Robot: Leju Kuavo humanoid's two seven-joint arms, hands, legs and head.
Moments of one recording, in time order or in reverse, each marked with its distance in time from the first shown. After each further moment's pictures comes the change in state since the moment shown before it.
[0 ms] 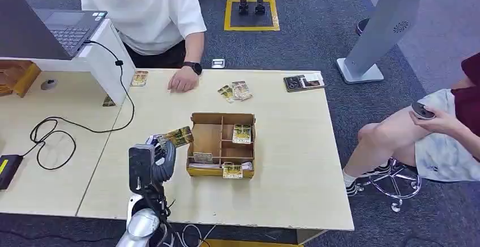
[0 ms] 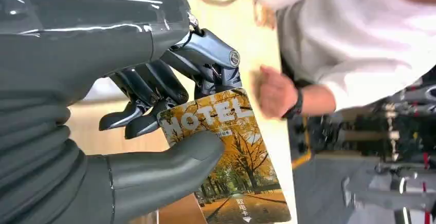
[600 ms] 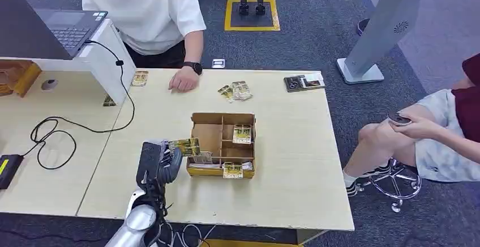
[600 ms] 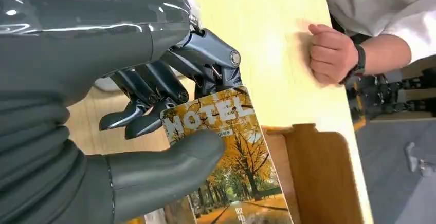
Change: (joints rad) left arm -0.092 0.102 -0.101 0.165 0.080 -0.049 0.079; right arm 0.001 0.002 -0.004 0.000 0.002 0.005 0.000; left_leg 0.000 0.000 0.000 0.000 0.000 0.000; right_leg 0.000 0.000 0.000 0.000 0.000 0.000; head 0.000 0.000
